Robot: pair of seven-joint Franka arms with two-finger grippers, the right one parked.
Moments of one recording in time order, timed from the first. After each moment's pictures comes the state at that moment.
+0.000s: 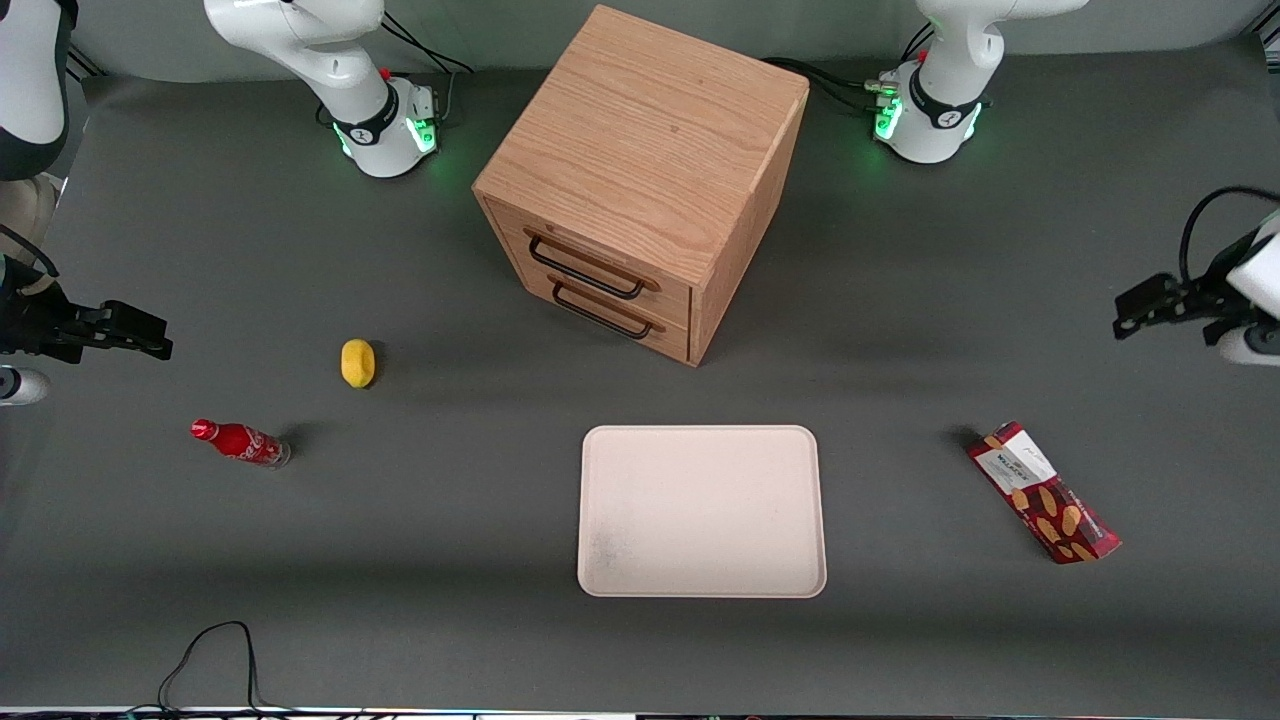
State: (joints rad) arm 0.02 0.04 0.04 -1.77 -0.01 1.88 0.14
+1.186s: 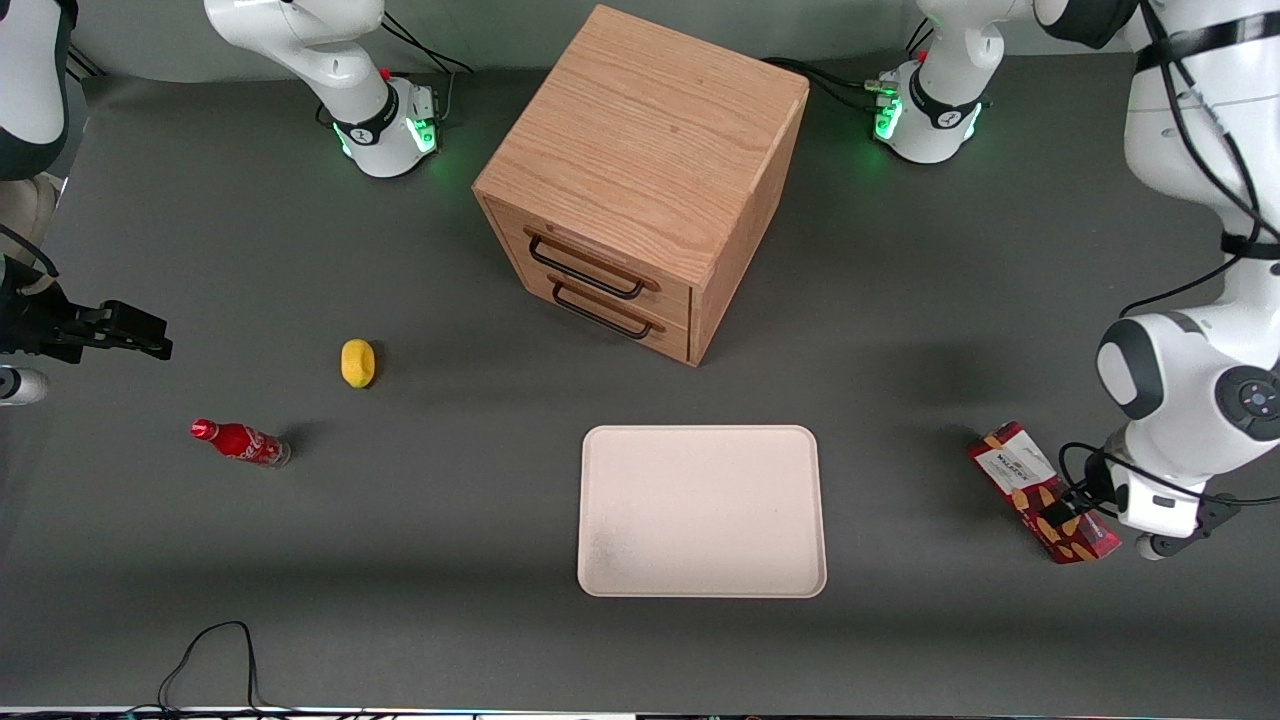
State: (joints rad) arm -0.03 0.63 0.14 -1.66 -0.07 2.43 -0.41
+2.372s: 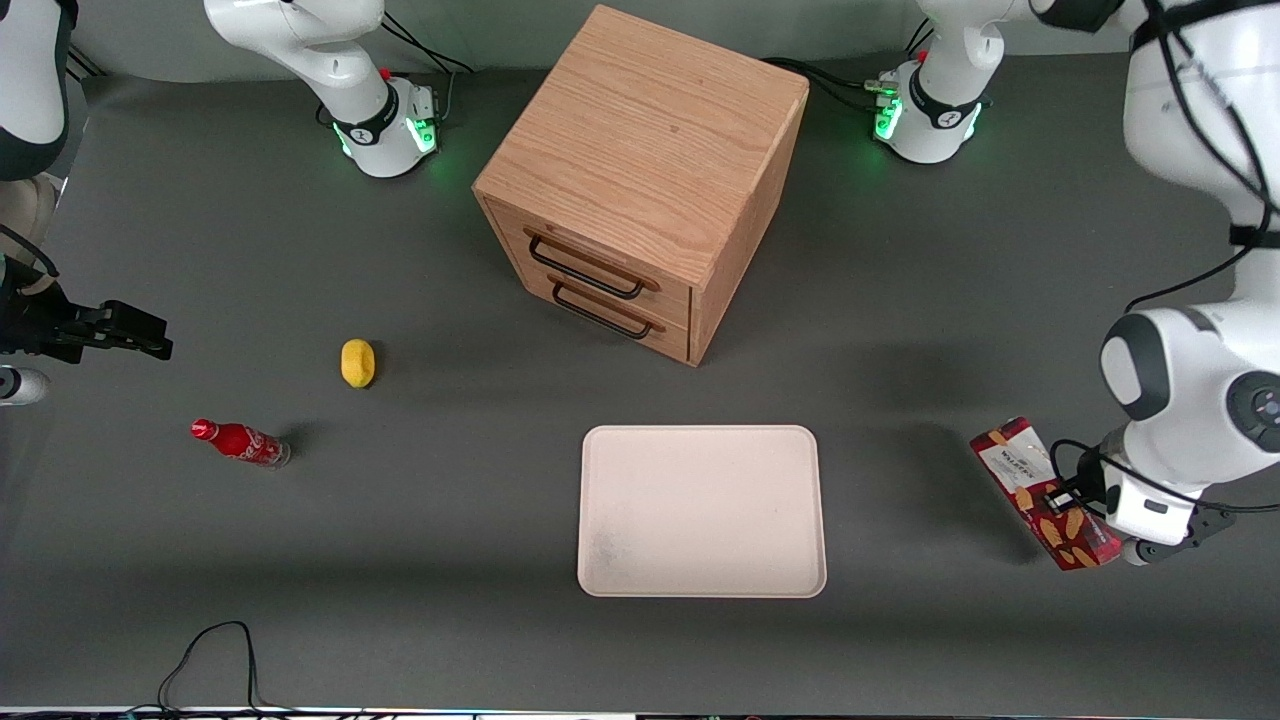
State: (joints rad) arm -0.06 0.52 0.09 -1.57 -0.05 2.22 -0.25
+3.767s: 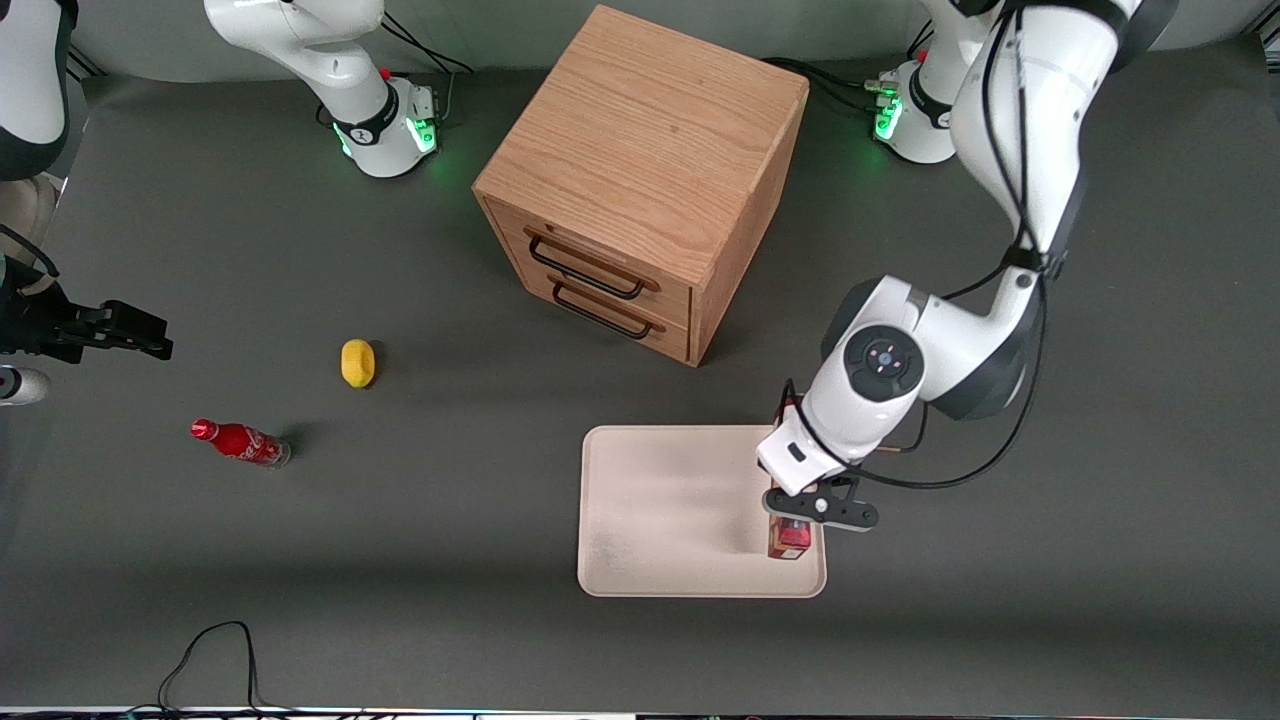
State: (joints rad) arm -0.25 0.72 -0.26 -1.38 0.21 2.23 -0.36
